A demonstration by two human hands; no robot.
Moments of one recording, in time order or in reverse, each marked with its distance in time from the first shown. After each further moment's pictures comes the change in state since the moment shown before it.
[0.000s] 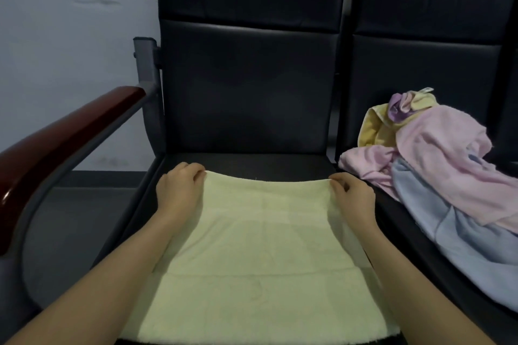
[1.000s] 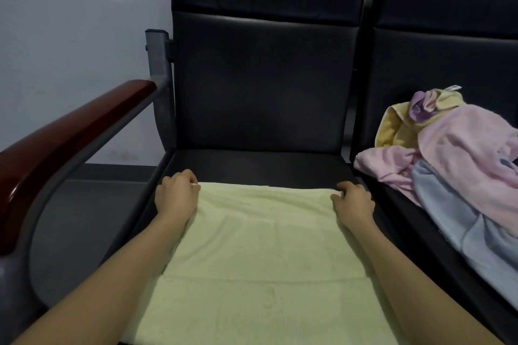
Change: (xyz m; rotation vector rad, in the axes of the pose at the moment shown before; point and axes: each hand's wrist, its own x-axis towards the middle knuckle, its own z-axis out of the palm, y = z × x) left_hand 0.010 -0.041 0.018 0.130 -0.111 -0.203; right_hand 0.017 0.011 0.042 -0.302 -0.193 0.144
